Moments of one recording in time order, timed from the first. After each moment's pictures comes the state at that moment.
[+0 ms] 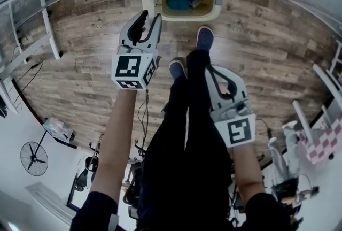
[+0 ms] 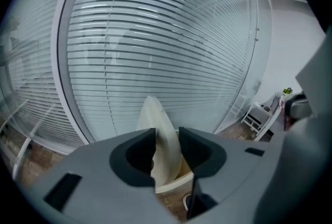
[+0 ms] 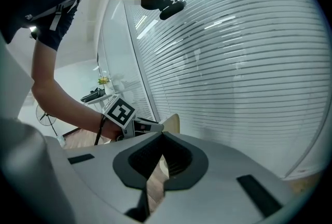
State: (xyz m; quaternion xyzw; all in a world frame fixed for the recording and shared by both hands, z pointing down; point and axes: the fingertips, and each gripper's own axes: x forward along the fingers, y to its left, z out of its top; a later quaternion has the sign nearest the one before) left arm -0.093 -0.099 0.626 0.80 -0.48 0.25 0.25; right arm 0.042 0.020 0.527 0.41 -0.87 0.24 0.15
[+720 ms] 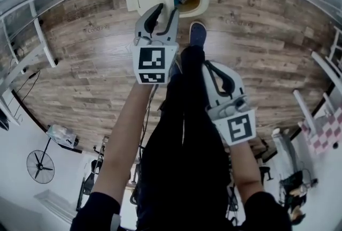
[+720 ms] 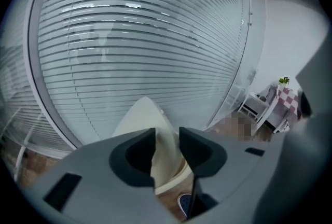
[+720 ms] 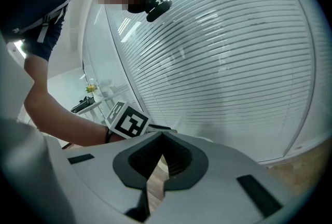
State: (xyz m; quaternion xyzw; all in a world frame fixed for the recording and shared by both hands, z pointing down) left arm -0.009 -0.101 0.657 0.82 -0.44 0.29 0.24; right arm 0.063 0.015 0.536 0.45 -0.83 0.29 0.12
